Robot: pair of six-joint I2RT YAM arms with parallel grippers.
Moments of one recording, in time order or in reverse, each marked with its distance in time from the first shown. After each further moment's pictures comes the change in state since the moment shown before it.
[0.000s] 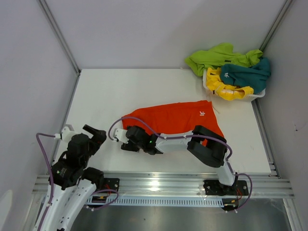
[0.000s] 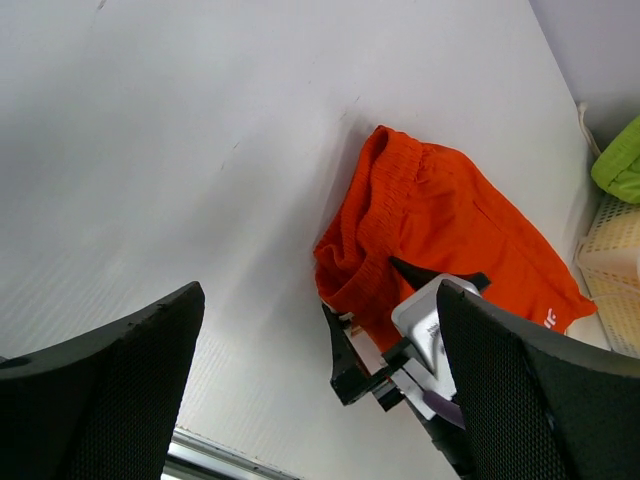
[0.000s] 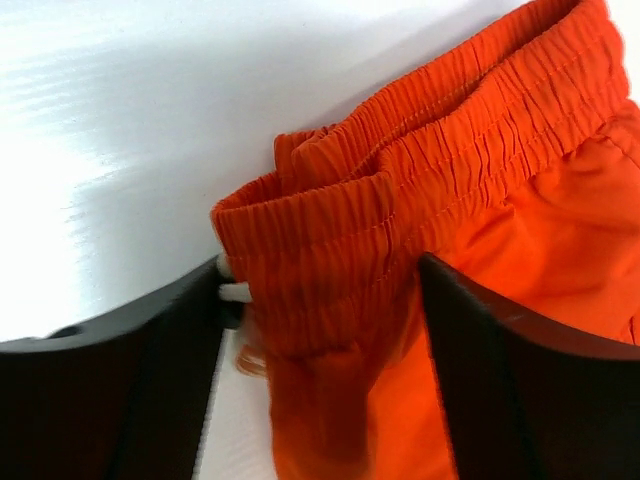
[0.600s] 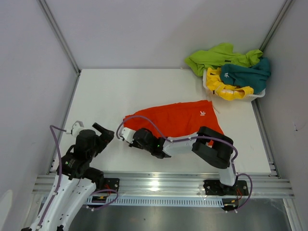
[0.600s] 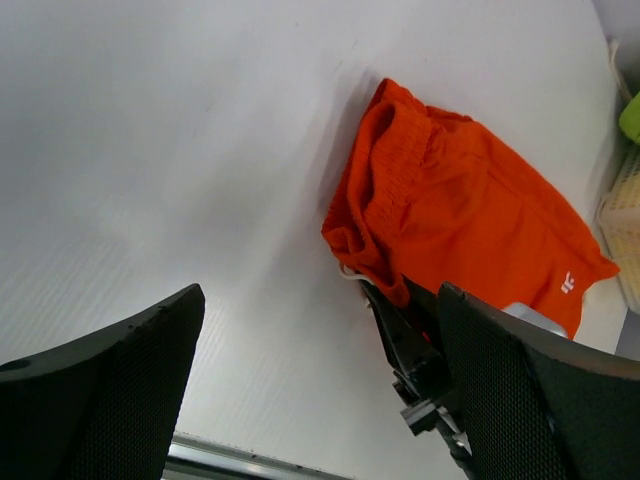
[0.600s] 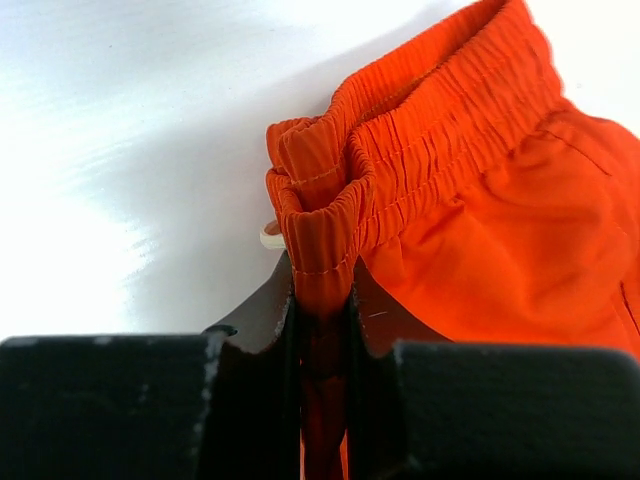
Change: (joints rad) left arm 0.000 0.081 -0.072 0.100 0.100 0.012; right arm -0.008 -0.050 -0.164 0.246 0.015 0.056
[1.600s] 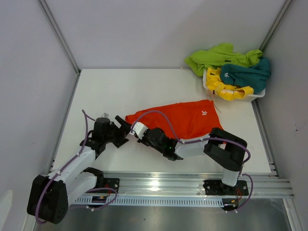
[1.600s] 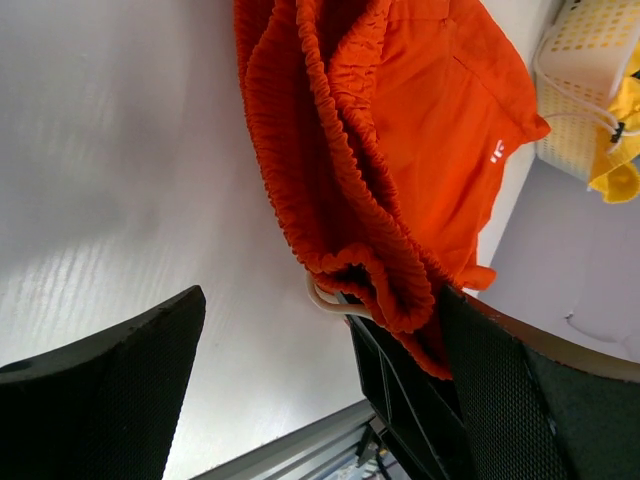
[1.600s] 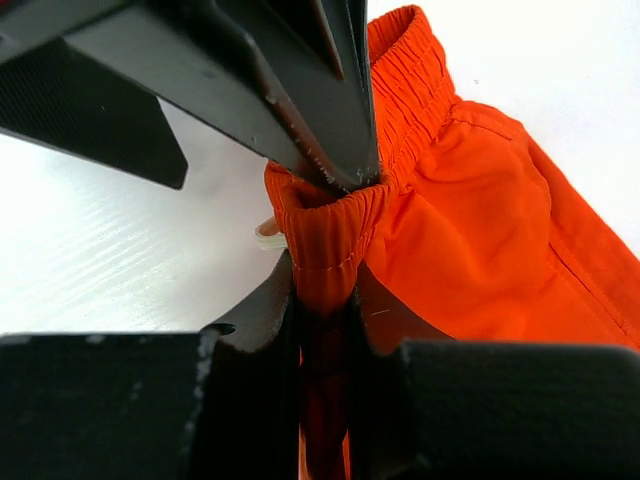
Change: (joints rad) left arm 0.043 0.543 -0.200 0.715 0.551 -0.080; right arm -0.037 -0.171 -0.253 0.310 0.015 0.102
